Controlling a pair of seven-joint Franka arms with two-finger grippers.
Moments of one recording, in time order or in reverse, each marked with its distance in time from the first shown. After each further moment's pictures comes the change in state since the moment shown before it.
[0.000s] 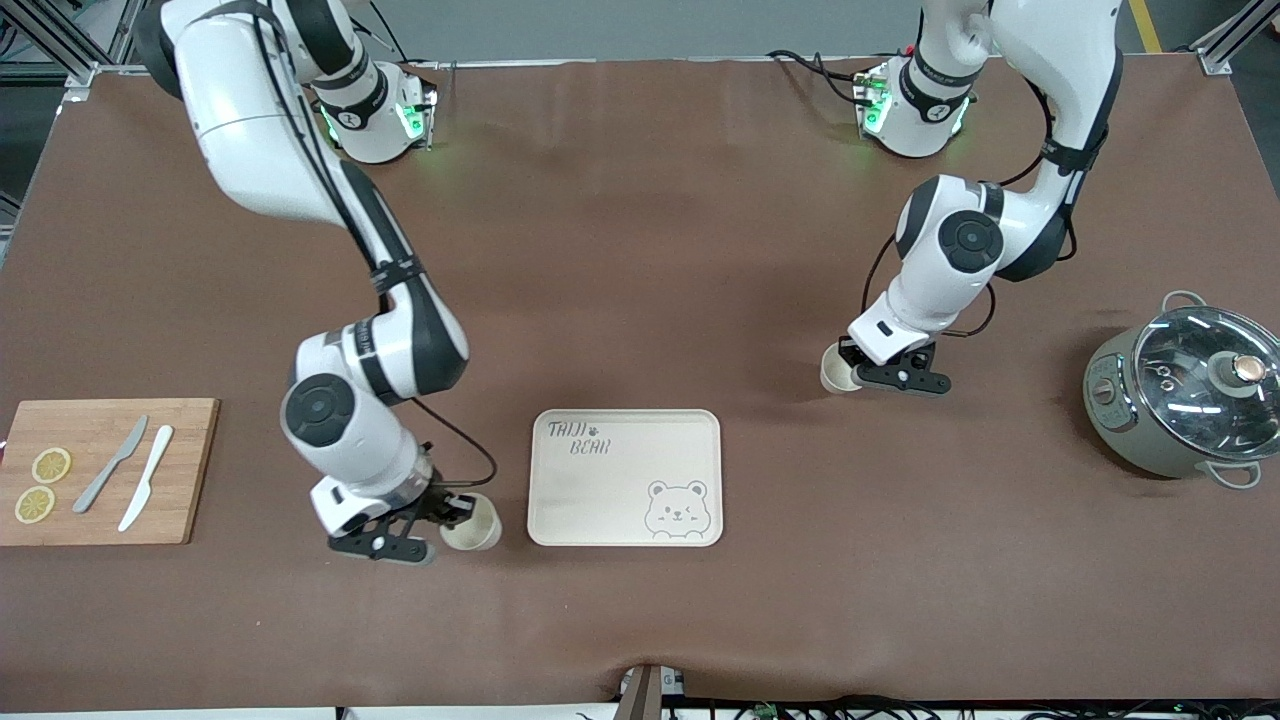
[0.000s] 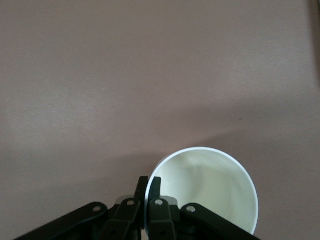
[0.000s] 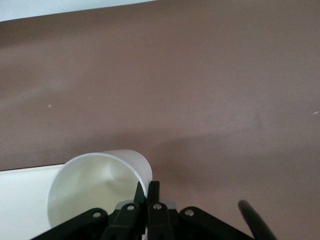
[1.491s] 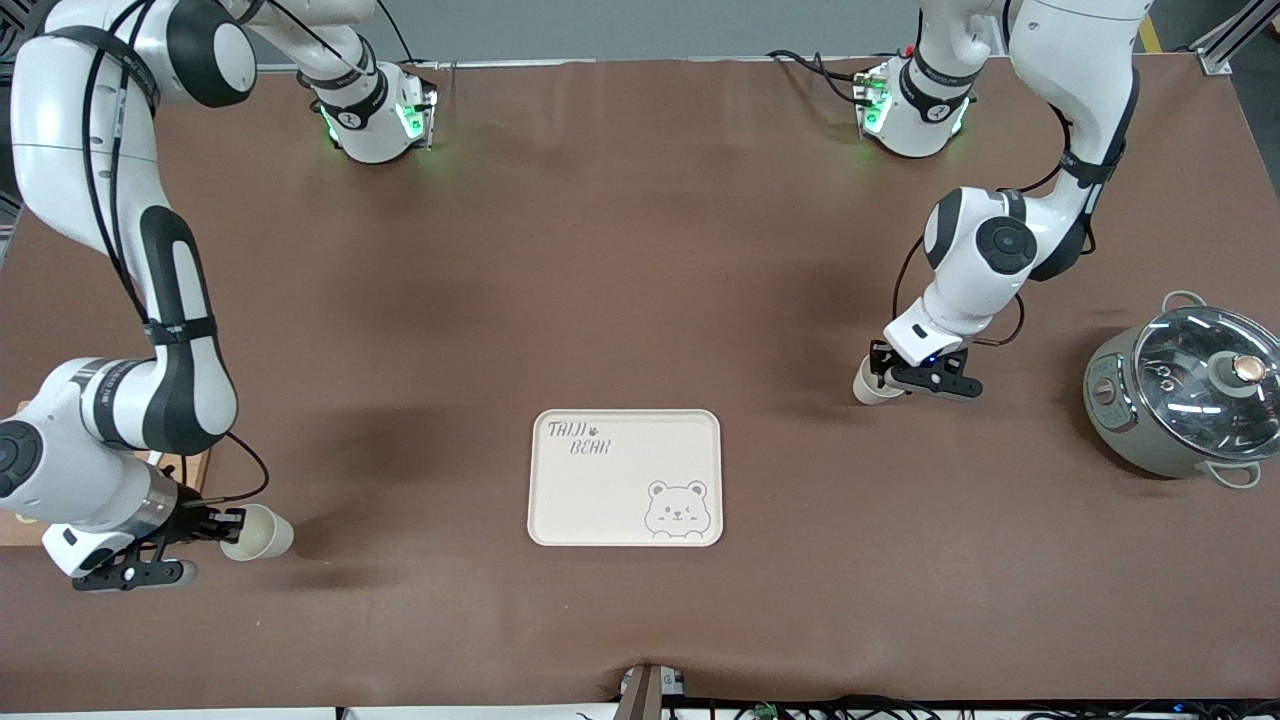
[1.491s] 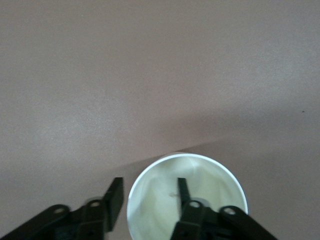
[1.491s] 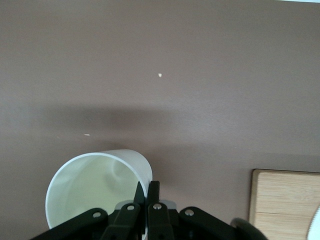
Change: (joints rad) left arm 0.094 0.041 -0.006 -0.085 0.000 0.191 0.135; right arm -0.381 0.008 0.001 -0.009 0.002 -0.062 -0.590
